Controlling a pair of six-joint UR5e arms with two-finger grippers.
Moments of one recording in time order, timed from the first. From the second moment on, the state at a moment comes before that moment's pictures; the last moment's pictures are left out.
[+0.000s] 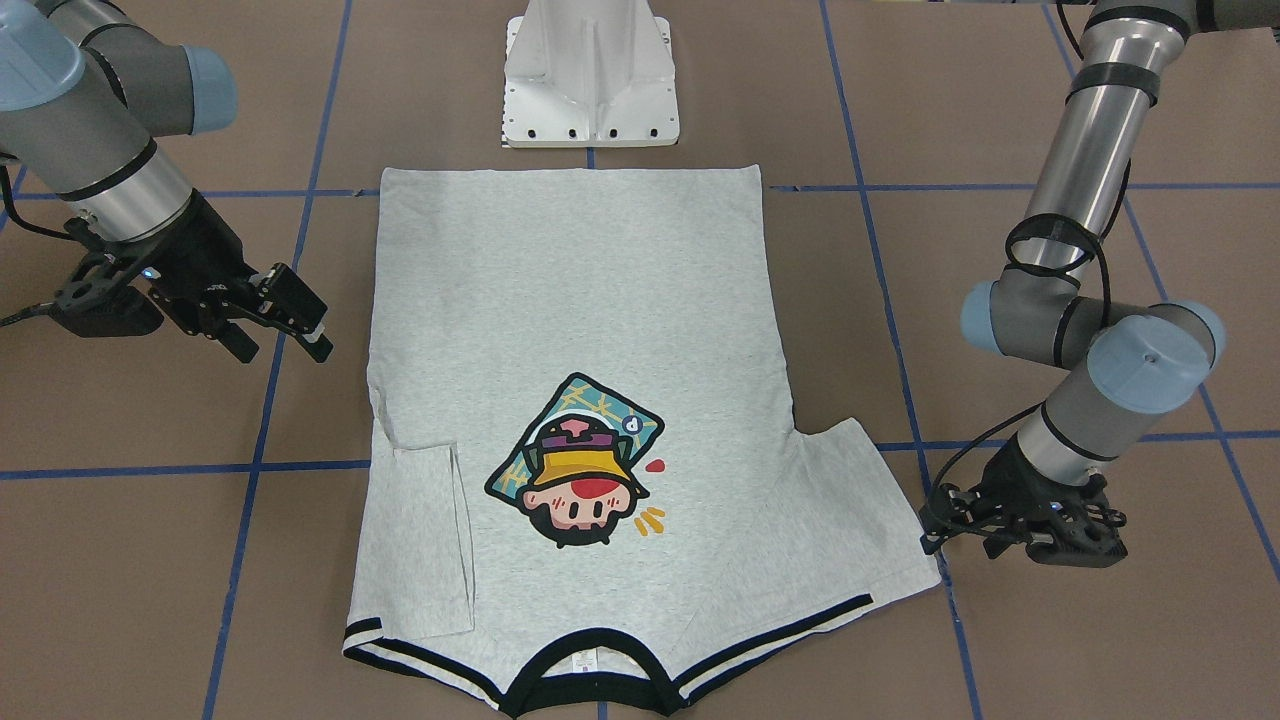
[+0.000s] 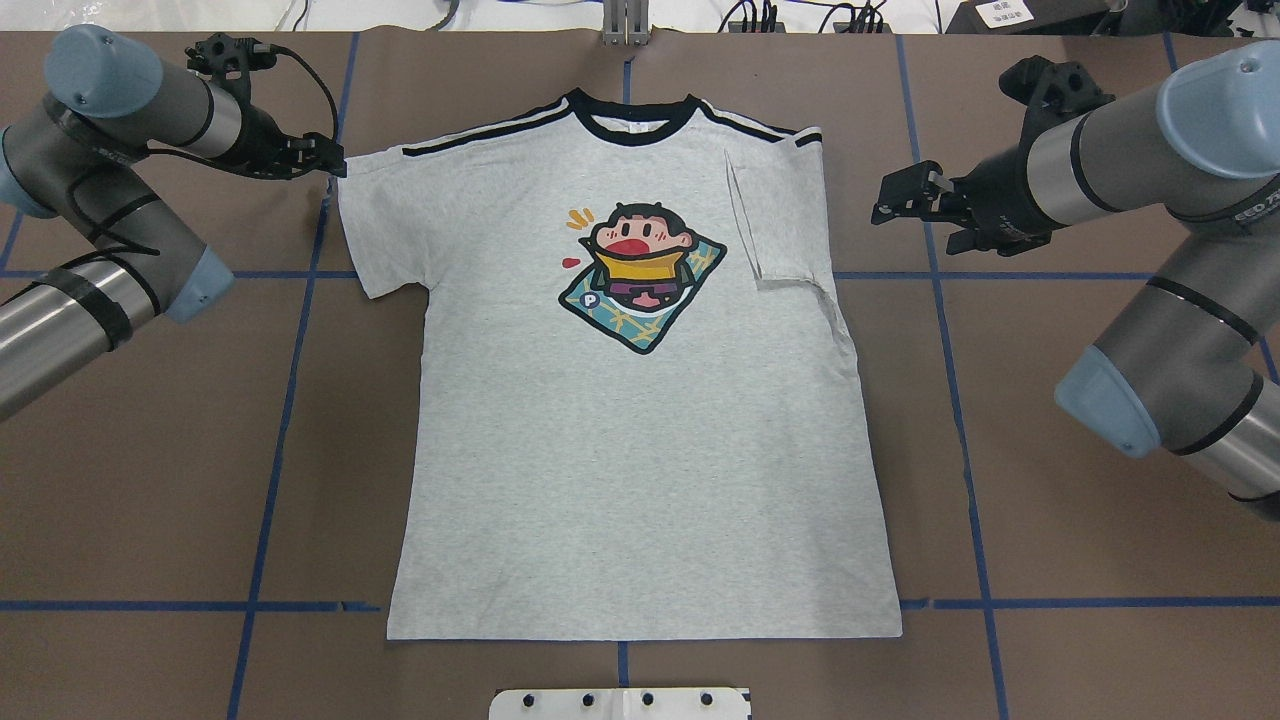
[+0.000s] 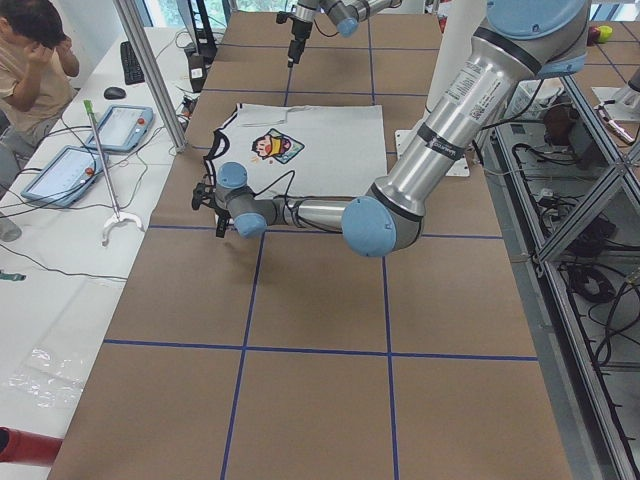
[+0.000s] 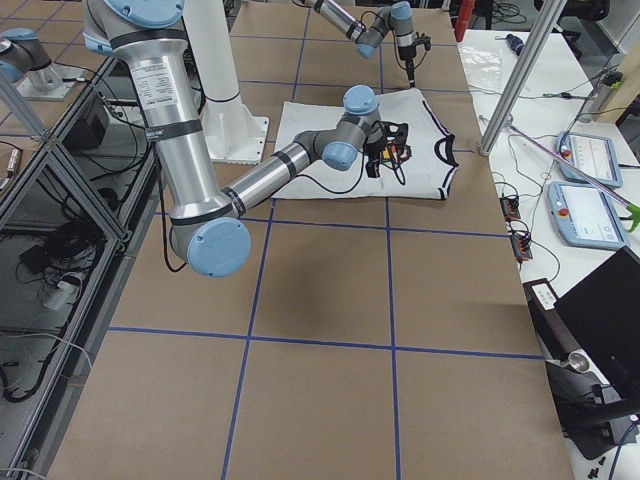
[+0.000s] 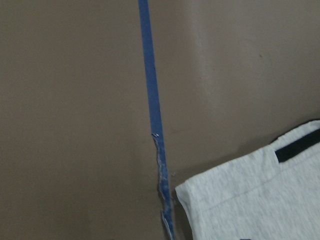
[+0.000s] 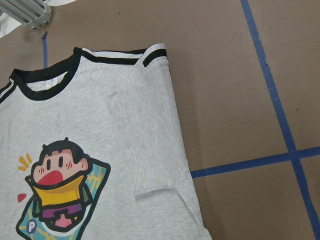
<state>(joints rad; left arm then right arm) -0.98 -2.21 -0.92 -2.54 -2.05 -0.94 0.89 -1.29 1.85 -1.11 2.05 1.32</state>
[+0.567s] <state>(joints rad) -0.97 -2.24 -0.89 -2.55 -2.04 -0.95 0.89 -1.30 1.85 -1.10 2.05 1.33</state>
